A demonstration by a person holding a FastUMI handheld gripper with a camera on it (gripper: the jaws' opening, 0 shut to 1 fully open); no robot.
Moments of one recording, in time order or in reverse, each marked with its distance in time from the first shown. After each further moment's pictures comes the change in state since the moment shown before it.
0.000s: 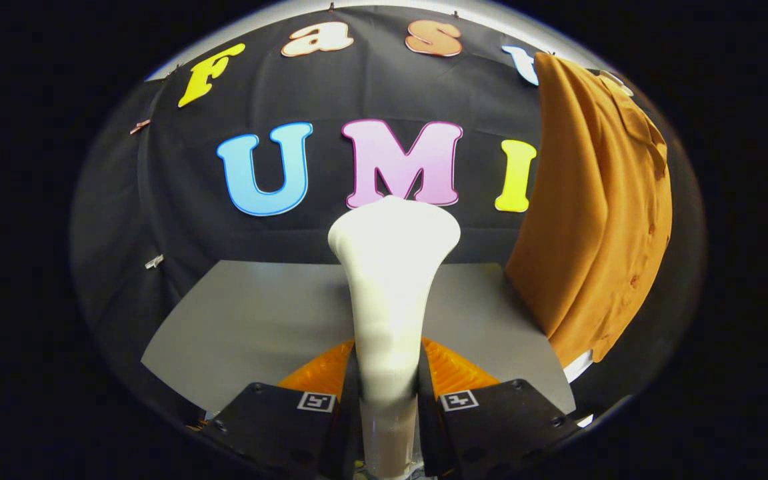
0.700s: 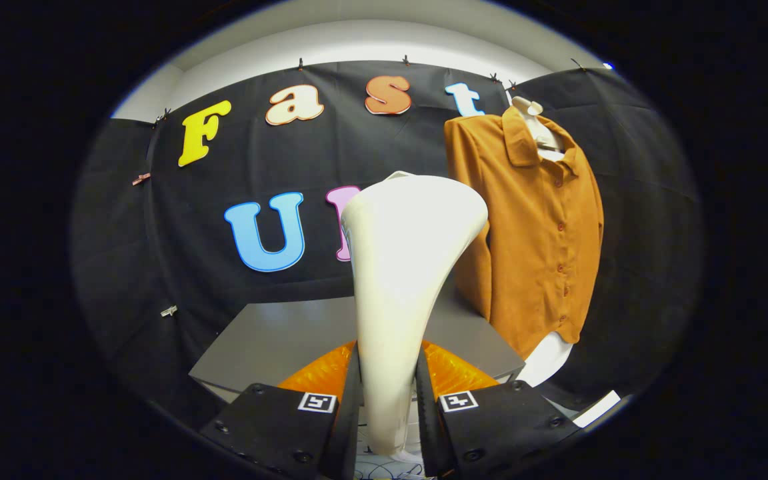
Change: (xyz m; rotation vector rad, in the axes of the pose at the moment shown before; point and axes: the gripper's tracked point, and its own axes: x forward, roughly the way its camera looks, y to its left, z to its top) arm -0.151 -0.026 0.008 0.144 -0.247 -0.083
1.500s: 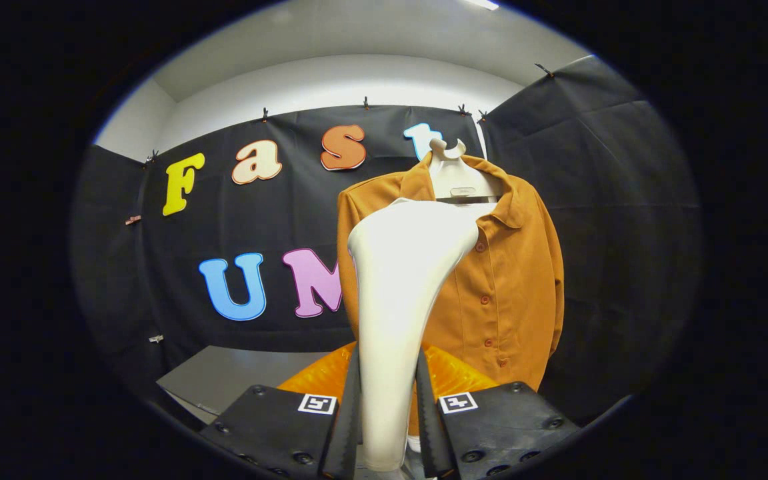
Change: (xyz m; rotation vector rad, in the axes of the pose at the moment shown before) arm 0.048 -0.187 0.092 0.029 -0.193 0.052
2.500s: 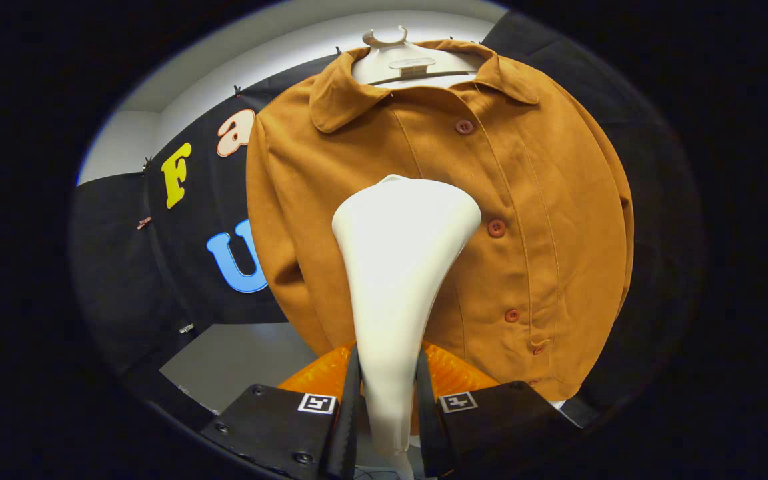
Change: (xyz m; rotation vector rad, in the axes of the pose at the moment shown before) arm 0.109 -0.067 -0.114 0.143 0.274 0.176
